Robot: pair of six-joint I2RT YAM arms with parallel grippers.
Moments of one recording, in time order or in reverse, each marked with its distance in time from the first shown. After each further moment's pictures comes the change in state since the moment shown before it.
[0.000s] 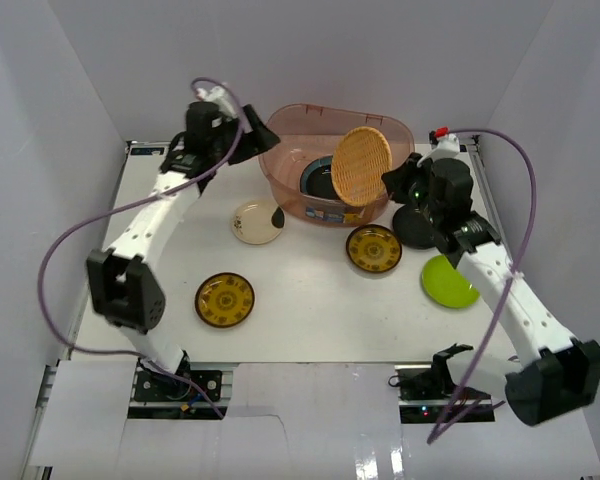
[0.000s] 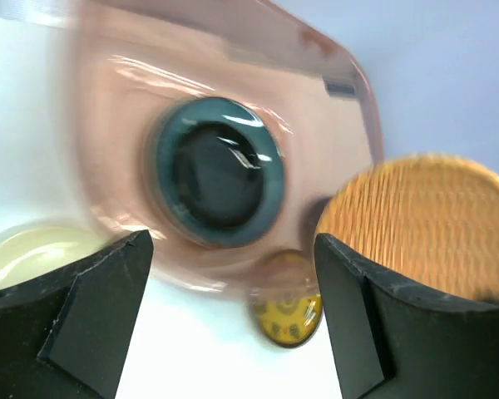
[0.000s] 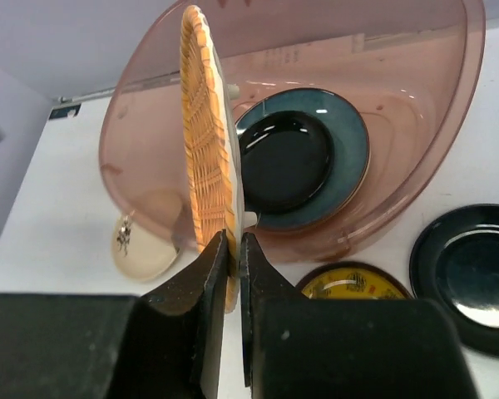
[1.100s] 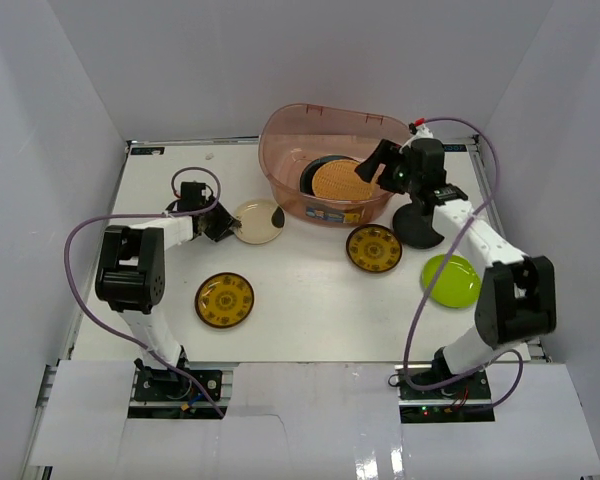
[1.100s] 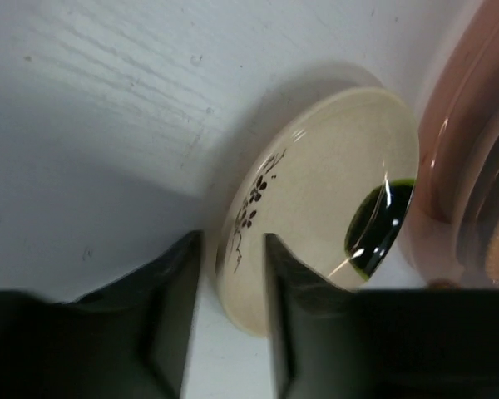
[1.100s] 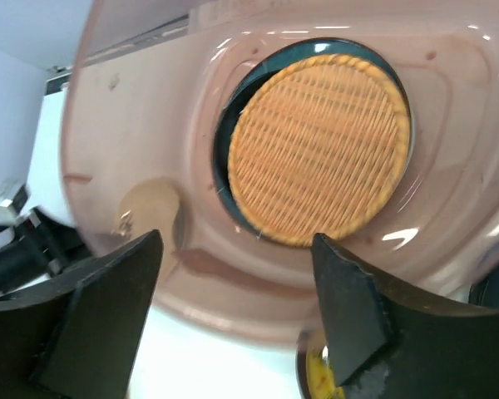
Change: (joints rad) left arm 0.232 0.017 -0.724 0.268 -0.051 -0.230; right arm -0.134 0.498 0.170 0.136 -0.243 0.137
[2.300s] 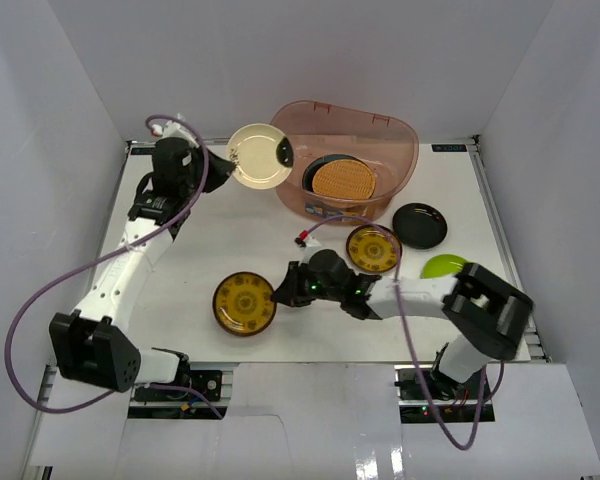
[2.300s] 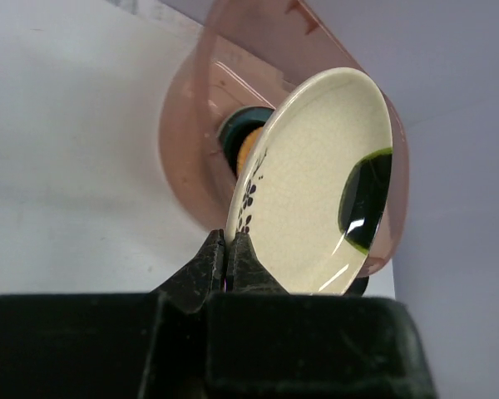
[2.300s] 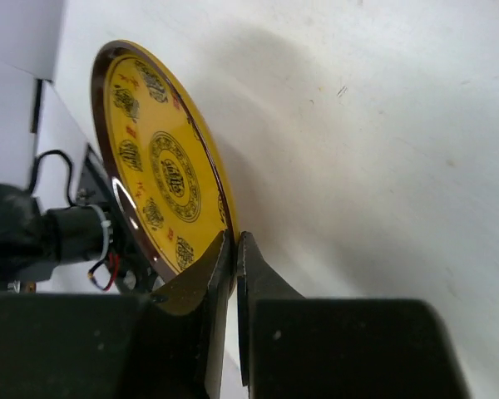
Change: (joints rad) left arm -0.097 -0.536 0.179 -0.187 -0.124 0.109; right arm 0.792 0.114 -0.431 0.432 0.040 0.282
